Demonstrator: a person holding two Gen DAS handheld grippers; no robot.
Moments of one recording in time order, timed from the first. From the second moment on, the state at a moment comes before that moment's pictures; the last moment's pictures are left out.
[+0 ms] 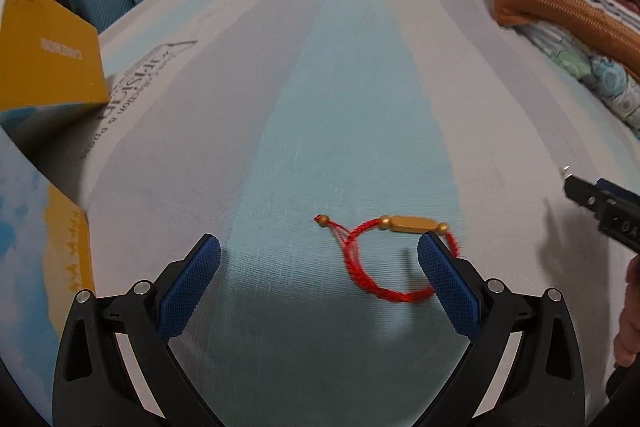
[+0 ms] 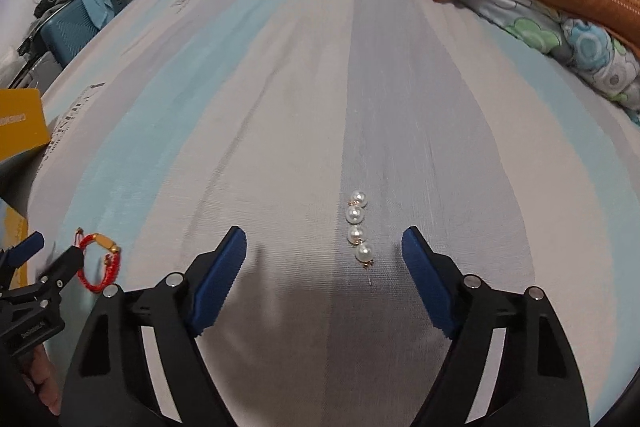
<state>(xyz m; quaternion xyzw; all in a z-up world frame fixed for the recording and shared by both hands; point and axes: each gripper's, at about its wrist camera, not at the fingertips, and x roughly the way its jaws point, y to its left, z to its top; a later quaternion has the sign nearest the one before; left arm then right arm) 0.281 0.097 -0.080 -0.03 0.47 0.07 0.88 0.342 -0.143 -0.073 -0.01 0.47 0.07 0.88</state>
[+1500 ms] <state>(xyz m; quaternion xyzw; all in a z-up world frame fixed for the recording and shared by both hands) 0.260 0.090 -0.061 -0.05 0.46 0.03 0.88 0.332 -0.139 -0.067 -0.02 0.46 0.06 0.89</state>
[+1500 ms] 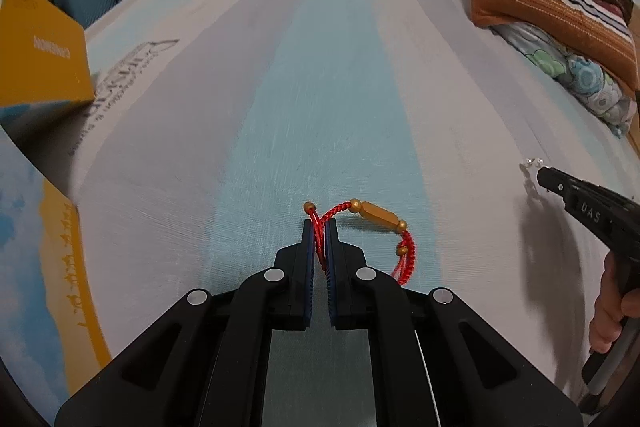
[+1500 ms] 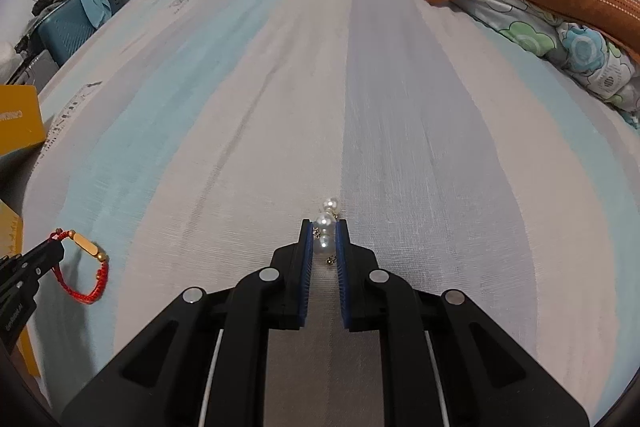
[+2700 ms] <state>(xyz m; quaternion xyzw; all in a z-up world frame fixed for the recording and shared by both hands) 0.178 0.108 0.029 -0.03 0.39 0.10 0.92 0.234 -0.097 0.025 -0.02 0.38 0.10 0.92</state>
